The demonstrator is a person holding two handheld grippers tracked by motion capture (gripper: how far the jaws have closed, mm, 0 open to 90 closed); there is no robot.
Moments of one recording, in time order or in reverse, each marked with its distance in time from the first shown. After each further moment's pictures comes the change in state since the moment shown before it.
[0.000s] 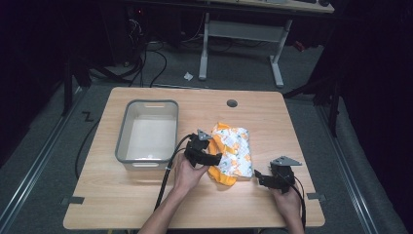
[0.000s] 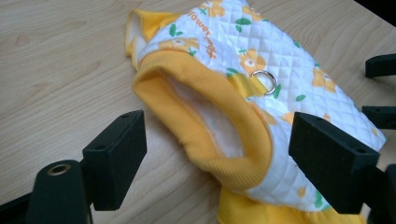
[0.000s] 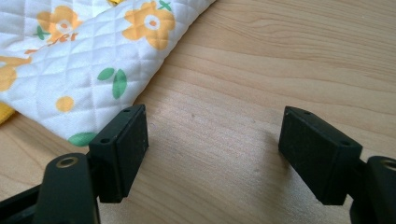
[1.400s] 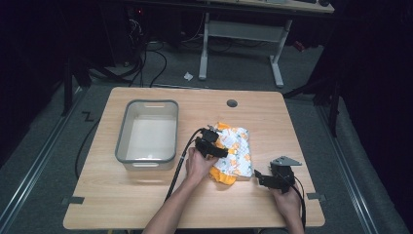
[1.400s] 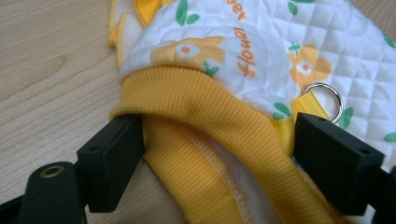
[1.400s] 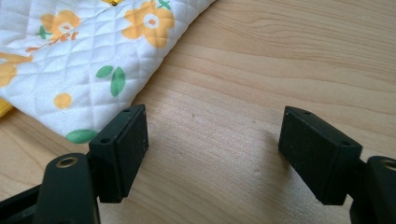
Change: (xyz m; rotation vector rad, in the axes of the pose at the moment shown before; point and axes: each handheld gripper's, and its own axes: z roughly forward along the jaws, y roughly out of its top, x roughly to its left) left arm 0.011 0.013 0.071 0.122 0.036 -0.034; right arm 0.000 0.000 0.000 0.001 0.001 -0.001
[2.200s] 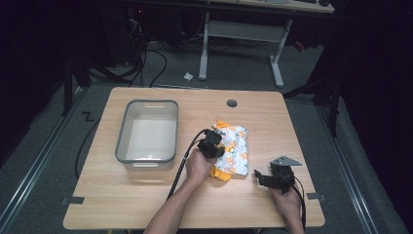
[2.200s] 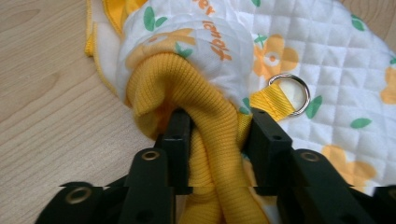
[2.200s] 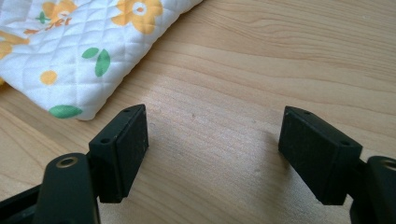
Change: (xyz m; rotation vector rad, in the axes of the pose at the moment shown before) left arm -0.009 0.000 -0.001 -0.003 0.011 0.096; right arm 0.000 0.000 0.000 -0.001 0.000 0.000
